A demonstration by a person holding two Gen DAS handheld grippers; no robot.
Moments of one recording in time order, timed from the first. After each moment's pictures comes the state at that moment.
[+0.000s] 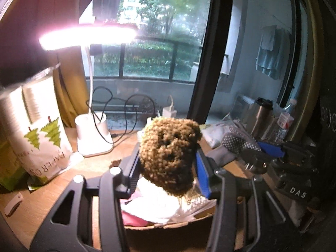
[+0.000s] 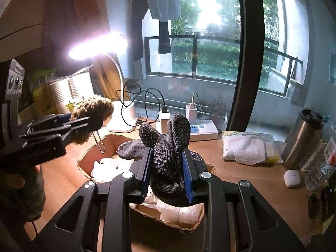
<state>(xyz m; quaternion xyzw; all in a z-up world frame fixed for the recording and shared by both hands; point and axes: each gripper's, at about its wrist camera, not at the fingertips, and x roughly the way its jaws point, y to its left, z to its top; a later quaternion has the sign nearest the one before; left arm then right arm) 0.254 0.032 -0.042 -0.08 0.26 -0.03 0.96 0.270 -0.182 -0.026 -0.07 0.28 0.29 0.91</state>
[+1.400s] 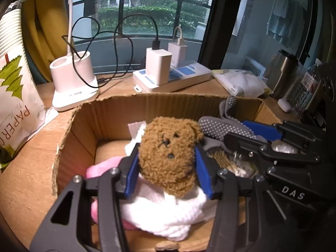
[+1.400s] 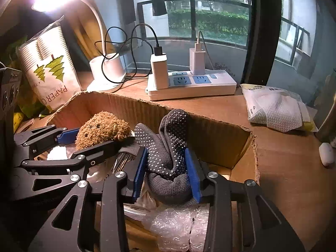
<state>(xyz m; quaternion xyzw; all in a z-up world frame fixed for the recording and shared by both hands) 0.310 0.017 -0.147 -0.07 0.39 -0.03 0.92 0.327 -0.145 -0.120 -0.08 0.39 0.28 0.87</state>
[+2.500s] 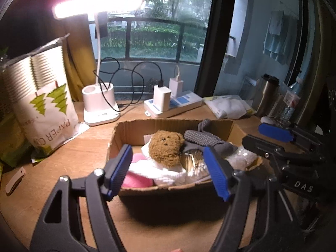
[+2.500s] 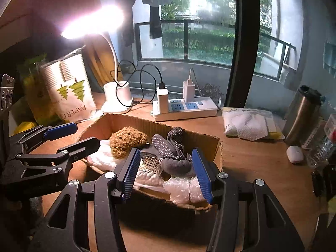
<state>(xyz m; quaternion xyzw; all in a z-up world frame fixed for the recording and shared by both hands) 0.221 0.023 -0.070 -0.07 0.31 -0.01 0.95 0.245 -0.172 -0.044 -0.08 0.32 0.25 0.91</state>
